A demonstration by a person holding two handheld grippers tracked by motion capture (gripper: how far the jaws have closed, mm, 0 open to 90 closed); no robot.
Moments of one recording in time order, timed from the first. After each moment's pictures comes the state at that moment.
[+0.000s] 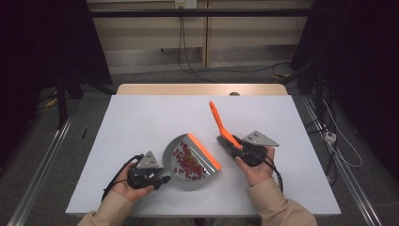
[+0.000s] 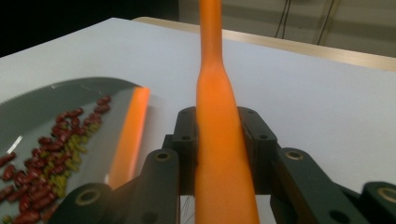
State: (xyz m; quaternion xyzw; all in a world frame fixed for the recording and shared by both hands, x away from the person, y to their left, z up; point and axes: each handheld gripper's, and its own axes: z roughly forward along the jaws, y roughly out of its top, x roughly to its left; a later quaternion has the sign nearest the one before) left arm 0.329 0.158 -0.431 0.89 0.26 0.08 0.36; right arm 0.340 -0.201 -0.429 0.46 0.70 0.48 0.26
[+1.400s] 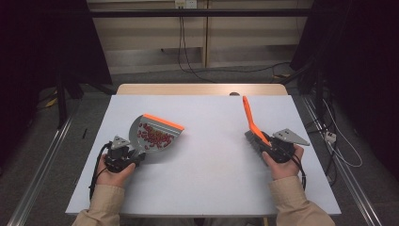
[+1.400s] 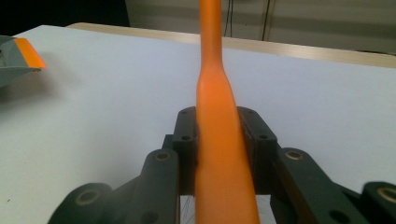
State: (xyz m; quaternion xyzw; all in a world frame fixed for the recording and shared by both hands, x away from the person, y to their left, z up) left arm 0.367 0.216 -0.431 0.79 0.47 0.16 0.35; right arm 0.338 -0.276 -0.431 0.52 0.66 0.45 0.30
